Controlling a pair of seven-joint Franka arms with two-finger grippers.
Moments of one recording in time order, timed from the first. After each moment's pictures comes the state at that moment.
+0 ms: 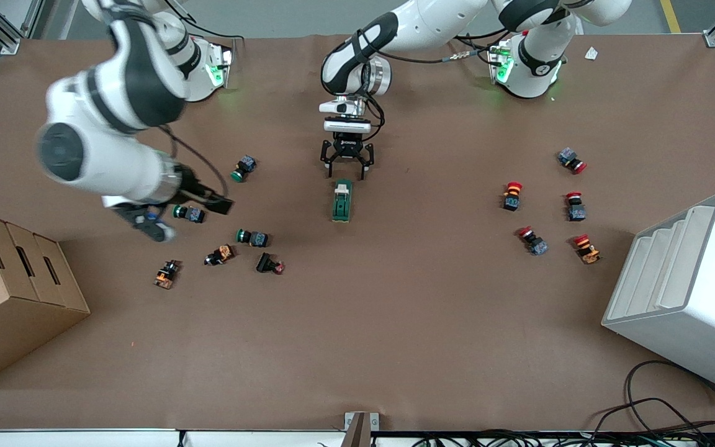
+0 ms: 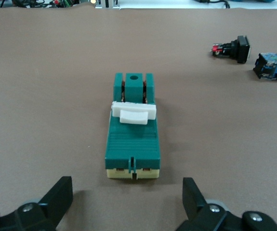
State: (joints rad) left arm -0.81 0.82 -0.51 -1.94 1.87 1.99 -2.55; right arm 0.44 0.21 -0.09 -1.78 0.28 1.81 0.90
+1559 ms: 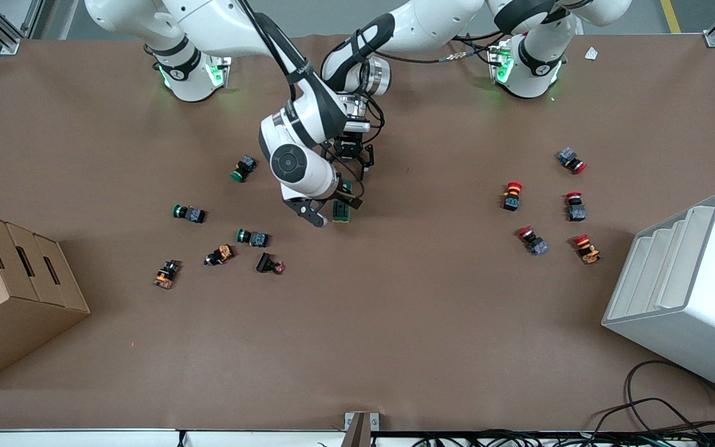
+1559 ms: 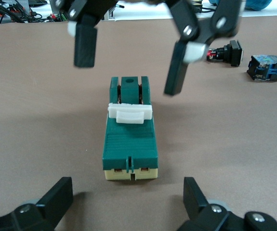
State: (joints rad) left arm -0.83 0.84 -0.51 -1.94 1.90 1.94 -2.55; right arm 0.84 0.57 -0.09 -1.82 0.53 2.30 1.05
